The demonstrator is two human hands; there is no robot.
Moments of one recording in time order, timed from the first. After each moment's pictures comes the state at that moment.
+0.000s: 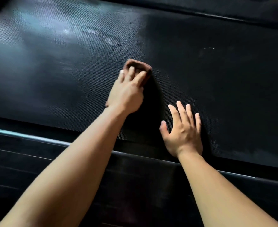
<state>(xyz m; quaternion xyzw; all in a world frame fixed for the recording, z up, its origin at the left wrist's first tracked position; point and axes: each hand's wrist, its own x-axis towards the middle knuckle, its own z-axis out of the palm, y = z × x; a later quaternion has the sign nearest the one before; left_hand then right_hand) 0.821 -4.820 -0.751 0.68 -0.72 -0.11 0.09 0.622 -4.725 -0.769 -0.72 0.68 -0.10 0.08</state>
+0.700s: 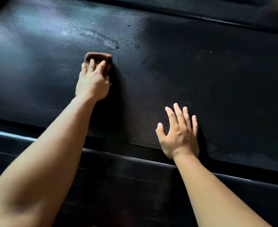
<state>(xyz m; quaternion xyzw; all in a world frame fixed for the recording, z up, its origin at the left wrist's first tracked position) 0.902 -4.842 -0.747 0.79 -0.59 -0.14 0.12 0.622 -4.725 -0.770 -0.72 0.68 -0.12 0.08</state>
